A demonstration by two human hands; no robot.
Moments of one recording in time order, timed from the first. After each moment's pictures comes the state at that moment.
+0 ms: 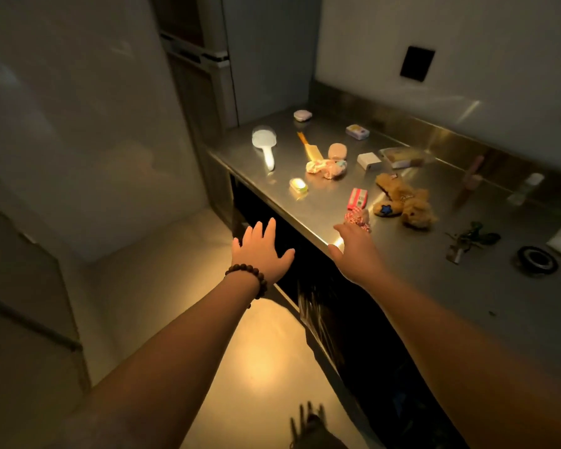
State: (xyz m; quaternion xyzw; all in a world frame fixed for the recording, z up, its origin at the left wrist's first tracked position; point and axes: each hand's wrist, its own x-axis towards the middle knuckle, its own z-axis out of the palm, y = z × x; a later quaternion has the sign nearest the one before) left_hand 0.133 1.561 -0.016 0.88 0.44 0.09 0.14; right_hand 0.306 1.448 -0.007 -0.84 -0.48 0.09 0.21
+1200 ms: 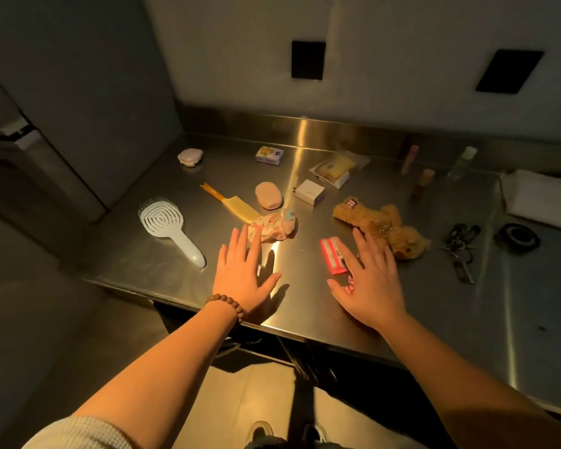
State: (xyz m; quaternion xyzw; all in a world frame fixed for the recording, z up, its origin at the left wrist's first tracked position) left_hand 0.334 1.821 -0.062 0.99 0.12 0.06 0.08; right_hand 0.413 1.572 -0.056 -0.96 -0.26 -0.06 0.05
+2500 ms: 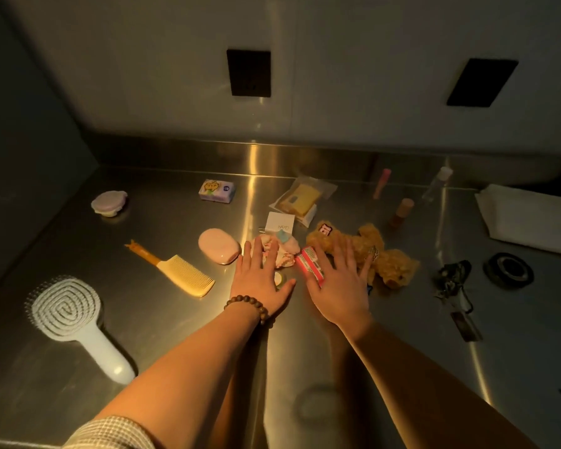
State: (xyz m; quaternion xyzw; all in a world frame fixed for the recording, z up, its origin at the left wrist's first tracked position) left_hand 0.542 1.803 -0.114 0.99 0.05 -0.01 0.11; right_hand 0.569 1.624 -0.109 -0.99 -0.14 -0.04 0.07
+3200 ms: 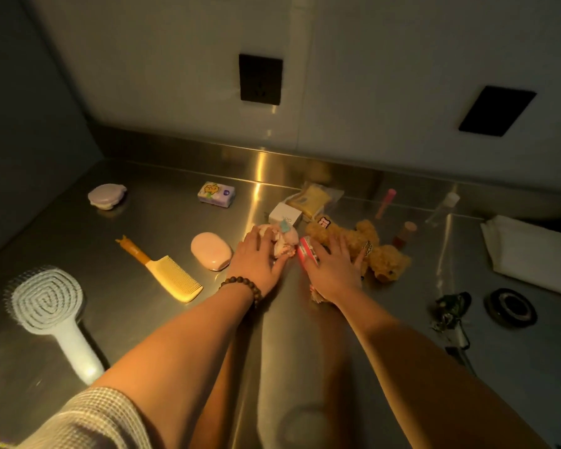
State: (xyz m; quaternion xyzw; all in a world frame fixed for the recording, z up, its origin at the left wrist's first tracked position) left_hand 0.588 1.805 -0.091 0.98 0.08 0.02 0.18; right_hand 0.640 1.630 -0.094 -0.98 -0.14 0.08 0.09
